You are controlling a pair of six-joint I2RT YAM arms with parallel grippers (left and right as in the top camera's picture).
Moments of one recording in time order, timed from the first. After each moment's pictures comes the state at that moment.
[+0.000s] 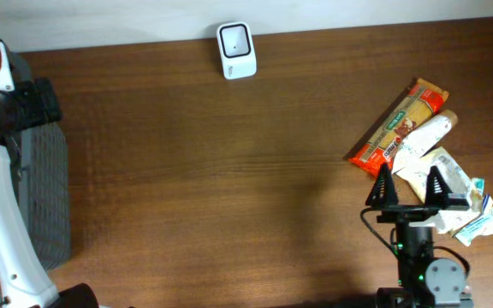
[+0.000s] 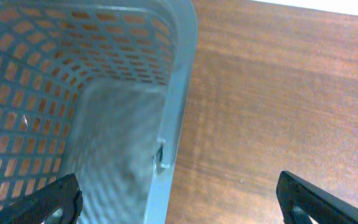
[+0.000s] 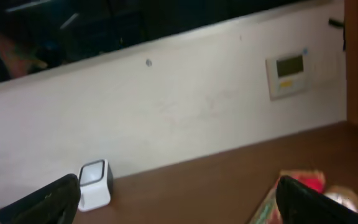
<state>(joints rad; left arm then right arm) 0.27 1.64 2.02 -1.28 -0.12 0.06 -0.10 0.02 0.11 0.11 0.00 0.26</state>
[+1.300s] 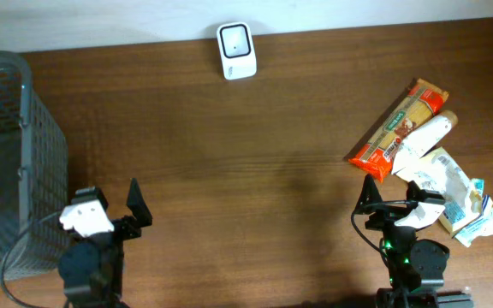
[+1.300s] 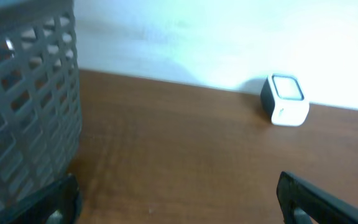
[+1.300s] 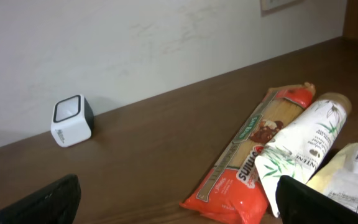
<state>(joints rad) 0.05 0.36 0.32 -0.14 -0.04 -0.13 -0.10 0.02 0.01 -0.08 0.00 0.30</state>
